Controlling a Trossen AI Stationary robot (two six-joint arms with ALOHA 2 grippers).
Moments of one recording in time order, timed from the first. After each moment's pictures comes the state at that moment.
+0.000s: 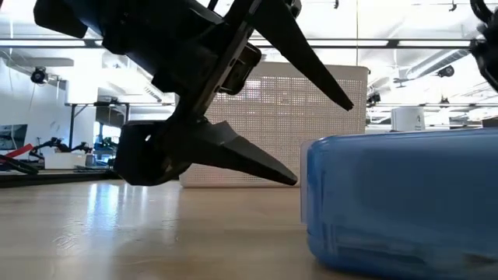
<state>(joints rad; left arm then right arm) -0.50 2.01 1.19 0.21 -0.35 -1.47 0.83 1.70 0.84 -0.10 0.23 2.02</state>
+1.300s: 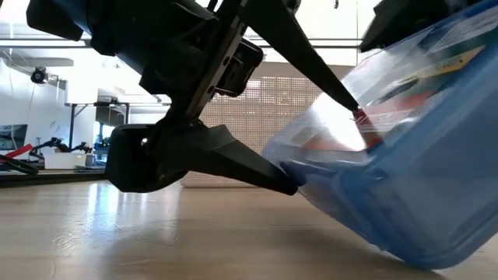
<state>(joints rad) -0.50 2.02 1.19 0.24 -0.31 -1.45 0.65 1.67 0.86 0.08 0.36 1.64</state>
